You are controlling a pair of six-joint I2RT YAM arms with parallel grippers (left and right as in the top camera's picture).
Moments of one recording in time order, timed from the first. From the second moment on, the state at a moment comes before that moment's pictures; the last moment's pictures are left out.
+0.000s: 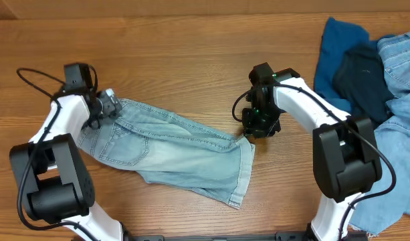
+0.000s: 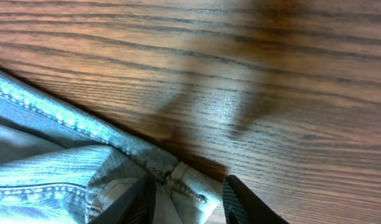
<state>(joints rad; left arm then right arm) 0.21 1.87 1.22 -0.56 -0.06 -0.32 0.33 2.00 1.39 -1.08 -0.28 0.28</state>
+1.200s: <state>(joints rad) 0.21 1.87 1.21 -0.89 0.00 -0.33 0.71 2.00 1.41 -0.69 -0.26 0.30</state>
